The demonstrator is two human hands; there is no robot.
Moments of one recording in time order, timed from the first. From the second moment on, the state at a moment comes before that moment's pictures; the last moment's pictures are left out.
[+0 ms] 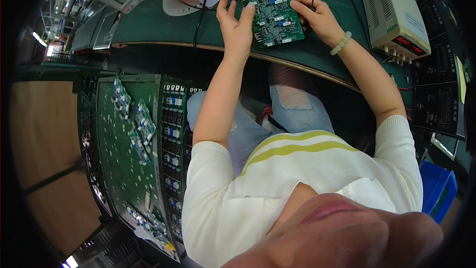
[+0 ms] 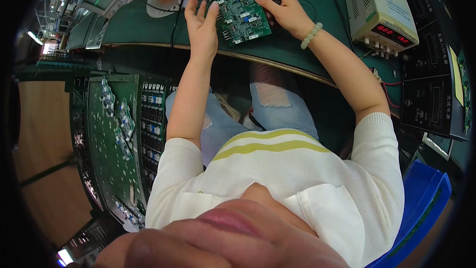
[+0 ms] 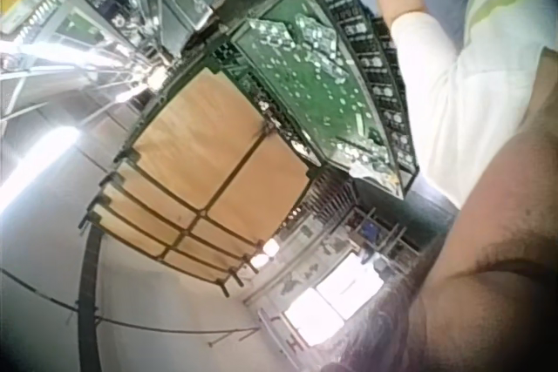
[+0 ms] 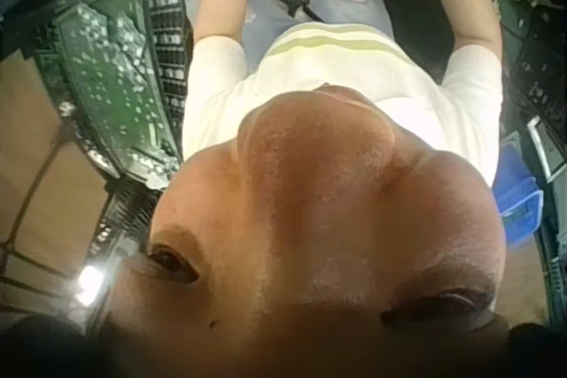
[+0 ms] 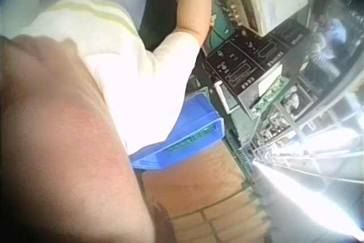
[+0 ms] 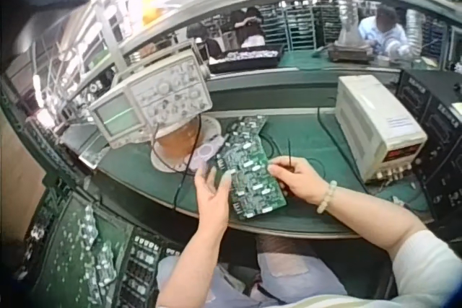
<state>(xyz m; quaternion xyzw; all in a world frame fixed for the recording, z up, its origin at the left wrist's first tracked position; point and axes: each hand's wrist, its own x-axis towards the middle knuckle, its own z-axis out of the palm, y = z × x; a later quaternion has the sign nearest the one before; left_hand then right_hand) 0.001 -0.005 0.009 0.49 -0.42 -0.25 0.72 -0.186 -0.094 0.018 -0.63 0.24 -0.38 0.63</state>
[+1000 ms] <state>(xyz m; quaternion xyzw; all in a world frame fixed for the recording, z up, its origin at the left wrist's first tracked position) 0.048 0.000 -0.003 0.18 -0.21 -0.72 0.64 -0.180 -0.105 0.028 -0.90 0.20 -0.09 0.38</state>
